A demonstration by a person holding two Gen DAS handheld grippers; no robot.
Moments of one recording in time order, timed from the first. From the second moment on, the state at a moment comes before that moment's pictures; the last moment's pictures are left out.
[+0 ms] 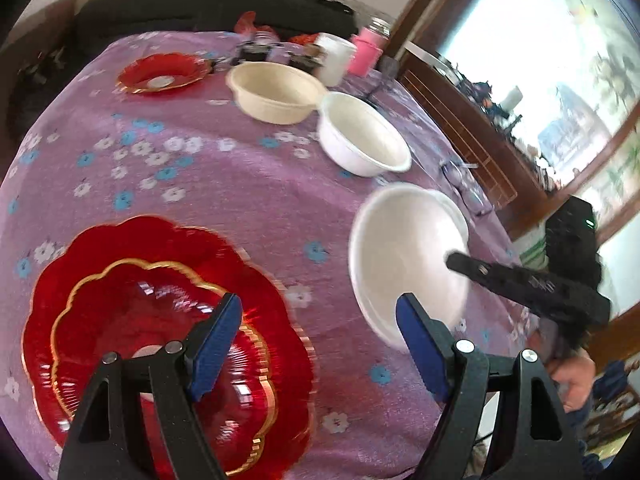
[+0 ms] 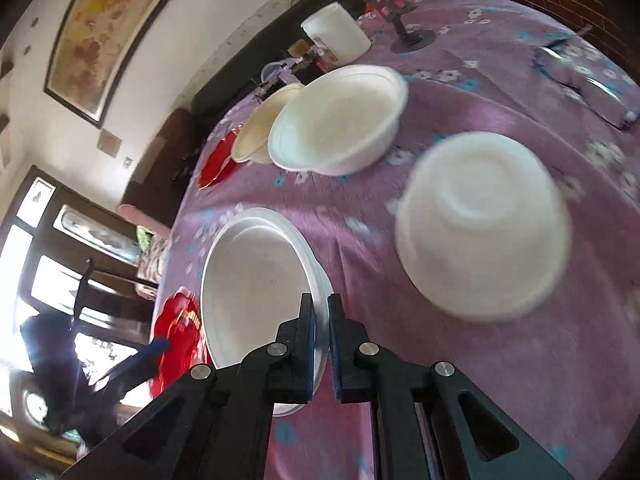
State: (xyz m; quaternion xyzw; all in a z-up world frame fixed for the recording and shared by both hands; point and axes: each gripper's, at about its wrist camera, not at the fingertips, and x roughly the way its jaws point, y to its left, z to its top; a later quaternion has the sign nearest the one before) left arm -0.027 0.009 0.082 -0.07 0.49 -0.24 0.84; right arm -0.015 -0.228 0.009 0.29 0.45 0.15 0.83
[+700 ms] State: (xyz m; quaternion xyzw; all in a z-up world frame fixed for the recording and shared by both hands) left arm -0.061 -0.090 0.027 0.03 0.47 -0.25 0.84; right arm -0.098 -0.256 -0.004 0.22 0.41 0.09 0.88
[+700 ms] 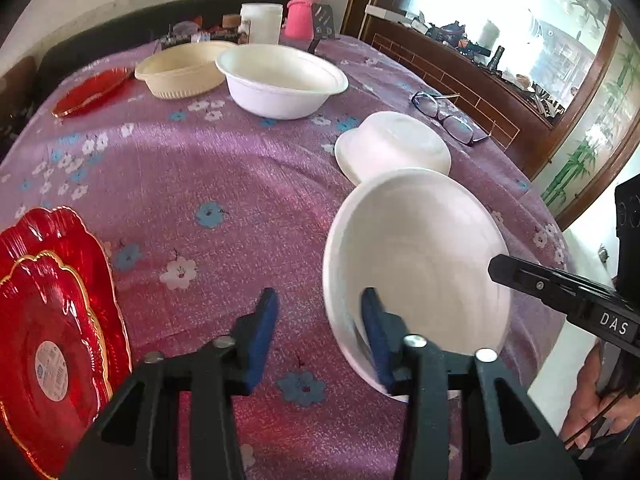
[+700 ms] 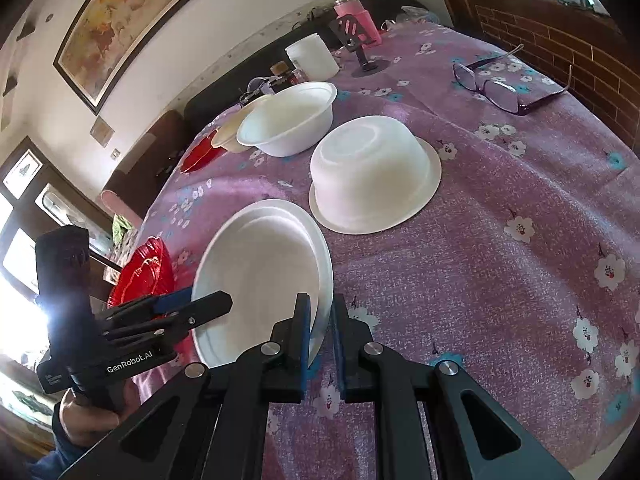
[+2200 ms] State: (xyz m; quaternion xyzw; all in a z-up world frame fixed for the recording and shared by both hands) left arm -0.085 -0.088 0.037 0.03 0.41 -0.28 0.87; right arm -0.106 -0.239 -0.001 0.20 0.39 0.07 0.89
